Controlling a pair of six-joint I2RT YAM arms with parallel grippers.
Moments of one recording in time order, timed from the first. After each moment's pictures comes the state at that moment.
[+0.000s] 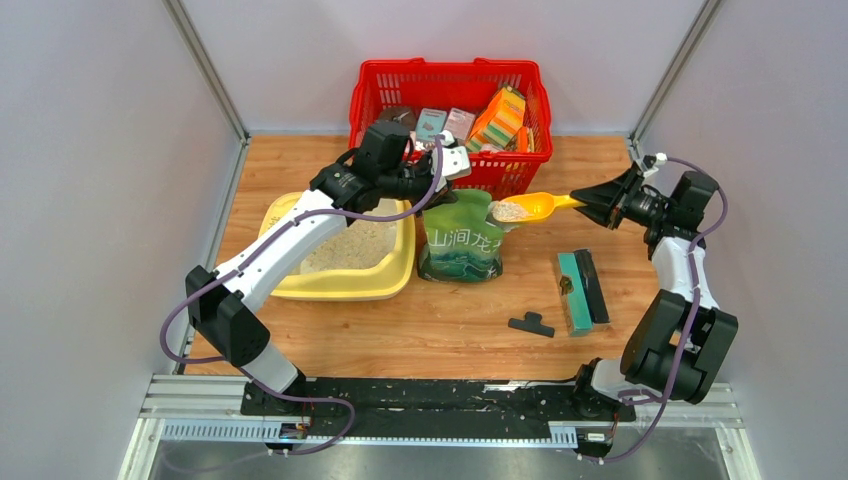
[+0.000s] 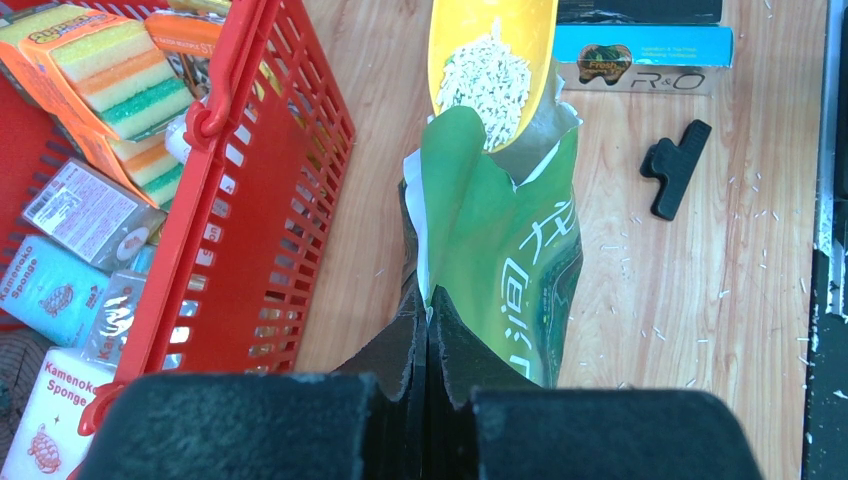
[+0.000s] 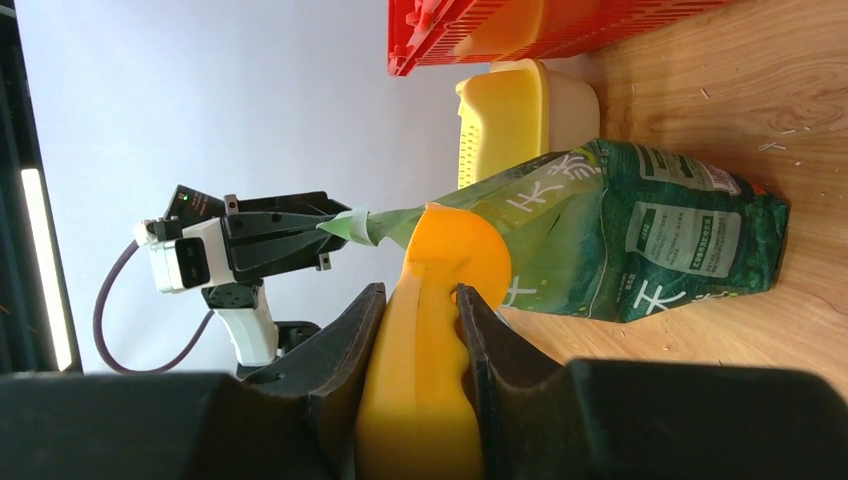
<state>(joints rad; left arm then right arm) -0.66 1.58 1.61 -0.54 0.55 0.51 -0.44 1.39 0.94 0.08 -1.36 1.06</state>
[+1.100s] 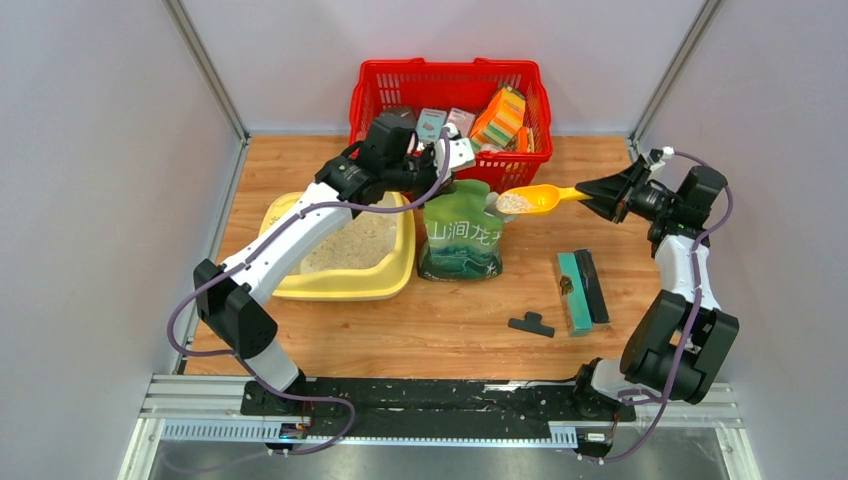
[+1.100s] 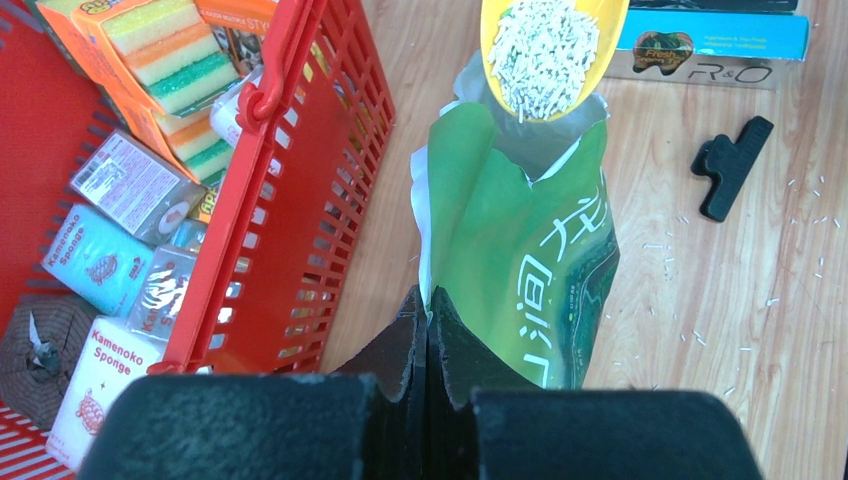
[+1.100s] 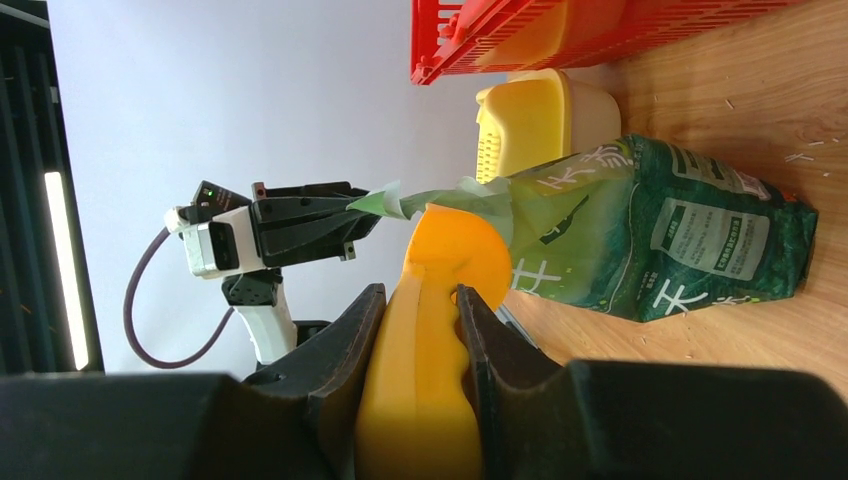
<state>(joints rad) -0.66 1.64 1.68 -0.57 0.46 0.52 -0.45 1.39 0.97 0.17 -1.37 1.18</state>
